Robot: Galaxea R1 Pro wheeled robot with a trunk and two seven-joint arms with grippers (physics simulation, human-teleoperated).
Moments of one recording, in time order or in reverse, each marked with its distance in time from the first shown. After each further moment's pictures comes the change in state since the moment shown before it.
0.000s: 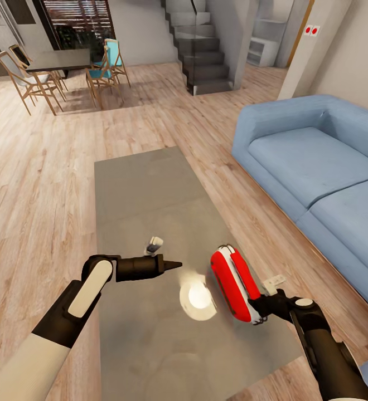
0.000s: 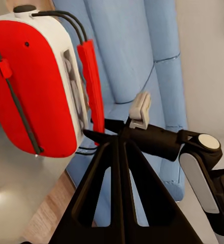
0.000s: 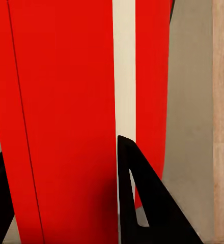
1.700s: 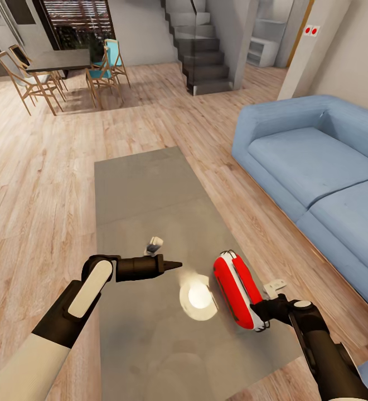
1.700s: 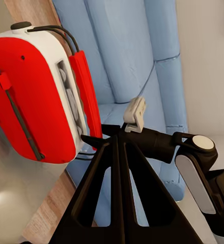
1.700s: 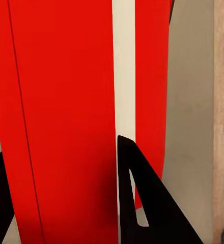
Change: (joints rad) left arm 0.000 0.000 -0.001 0.000 0.000 0.000 0.000; right arm 0.000 0.000 0.001 0.034 0.016 0.035 -0.021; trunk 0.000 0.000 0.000
